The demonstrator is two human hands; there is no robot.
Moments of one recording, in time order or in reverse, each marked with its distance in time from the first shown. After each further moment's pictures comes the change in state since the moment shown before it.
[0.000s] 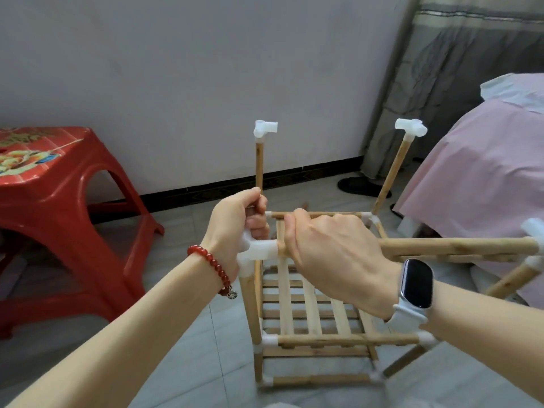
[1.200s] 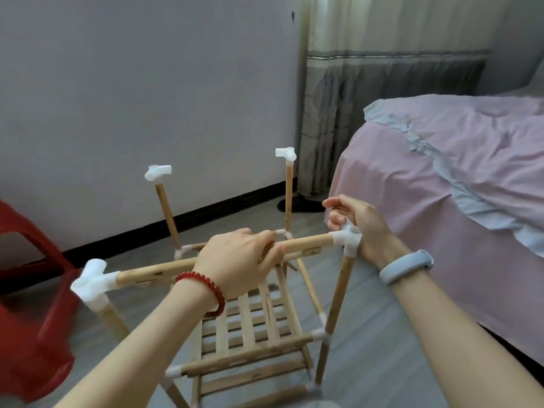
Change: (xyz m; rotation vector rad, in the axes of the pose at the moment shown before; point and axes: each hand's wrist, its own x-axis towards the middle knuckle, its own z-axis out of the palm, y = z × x) left_hand -0.020 -0.047 0.157 1.789 -0.275 0.768; right_hand -0.087 0.217 -0.061 1.625 0.154 1.068
